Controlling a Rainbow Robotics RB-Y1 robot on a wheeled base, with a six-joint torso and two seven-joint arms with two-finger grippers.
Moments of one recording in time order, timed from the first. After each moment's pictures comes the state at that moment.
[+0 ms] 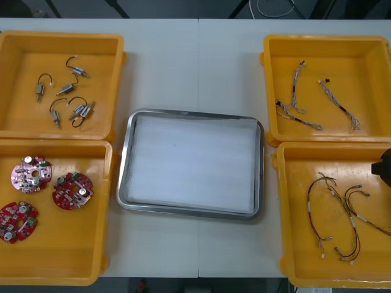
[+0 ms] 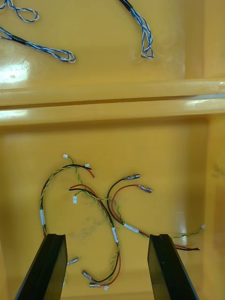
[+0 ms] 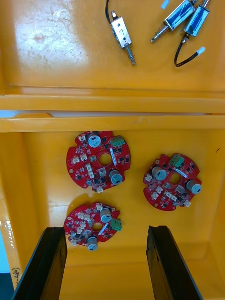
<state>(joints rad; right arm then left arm) -0.07 -0.55 -0.41 -2.39 -0.65 1.92 1.35 -0.22 0.89 0.44 -2.01 0.98 1.91 -1.38</state>
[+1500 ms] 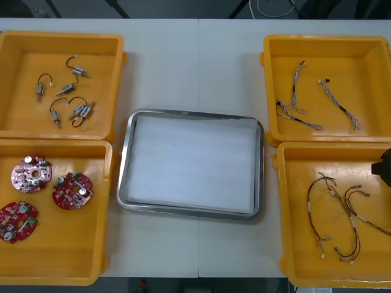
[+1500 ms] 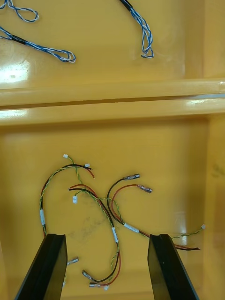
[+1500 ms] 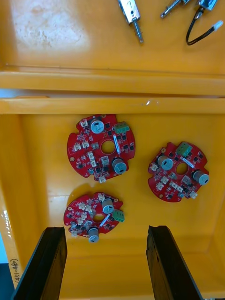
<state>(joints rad) -0.07 -0.55 -0.41 -2.39 -0.65 1.92 1.35 -0.18 0.88 0.43 -2.01 0.98 1.91 -1.38</state>
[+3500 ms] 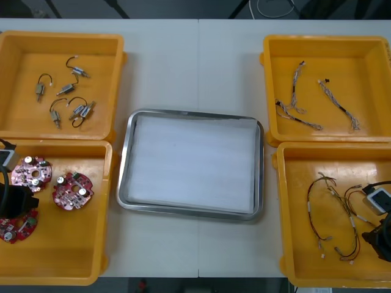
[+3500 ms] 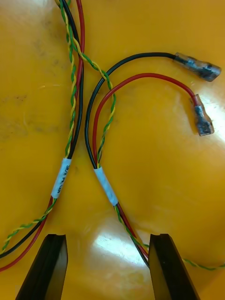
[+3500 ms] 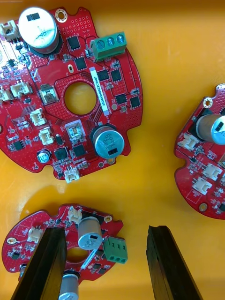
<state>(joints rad) 0.40 -0.80 -0.12 -2.04 -0.72 1.09 2.00 0.20 0.89 0.14 -2.03 0.83 1.33 -1.39</state>
